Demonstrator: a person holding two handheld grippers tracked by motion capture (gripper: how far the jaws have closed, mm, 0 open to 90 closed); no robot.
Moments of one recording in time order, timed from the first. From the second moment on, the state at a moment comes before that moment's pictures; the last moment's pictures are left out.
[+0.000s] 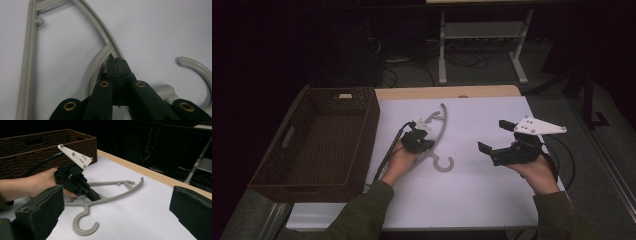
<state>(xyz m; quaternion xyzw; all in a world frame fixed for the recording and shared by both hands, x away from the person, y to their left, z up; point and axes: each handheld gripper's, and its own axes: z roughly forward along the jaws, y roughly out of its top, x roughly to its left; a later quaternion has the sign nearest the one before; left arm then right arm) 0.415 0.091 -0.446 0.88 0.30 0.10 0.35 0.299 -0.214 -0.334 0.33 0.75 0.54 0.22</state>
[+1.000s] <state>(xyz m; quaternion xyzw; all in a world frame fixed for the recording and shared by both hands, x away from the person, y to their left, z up) 0.372 0.044 -0.433 0.89 0.20 0.02 0.40 0.309 -0.212 -0.339 0.34 0.76 0.52 0.20</state>
